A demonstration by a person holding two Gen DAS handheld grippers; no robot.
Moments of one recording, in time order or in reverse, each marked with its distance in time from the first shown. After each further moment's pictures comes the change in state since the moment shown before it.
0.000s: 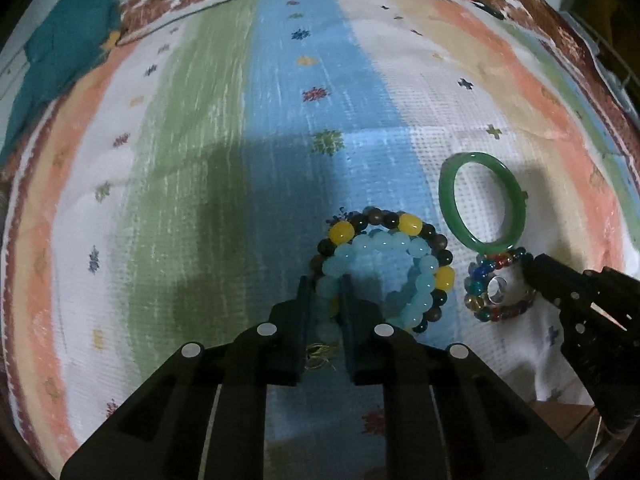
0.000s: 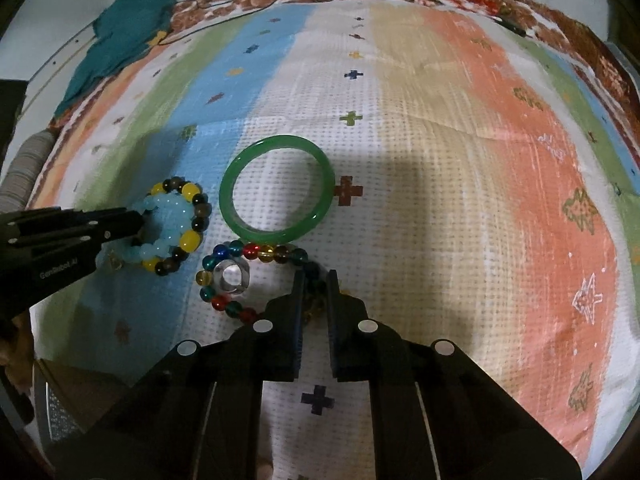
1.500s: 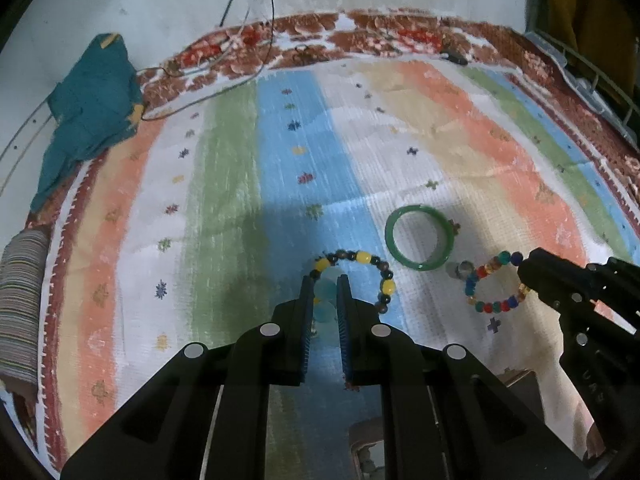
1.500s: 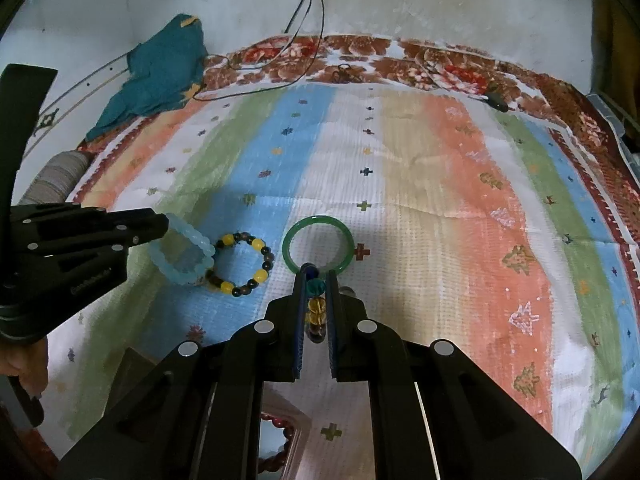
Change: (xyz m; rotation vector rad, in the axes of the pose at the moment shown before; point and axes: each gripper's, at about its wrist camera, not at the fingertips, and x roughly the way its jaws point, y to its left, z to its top) left arm -0.099 -0.022 -0.014 0.066 -0.227 0.040; right arm -0.099 0.026 -0.008 -0.058 -0.231 -0.017
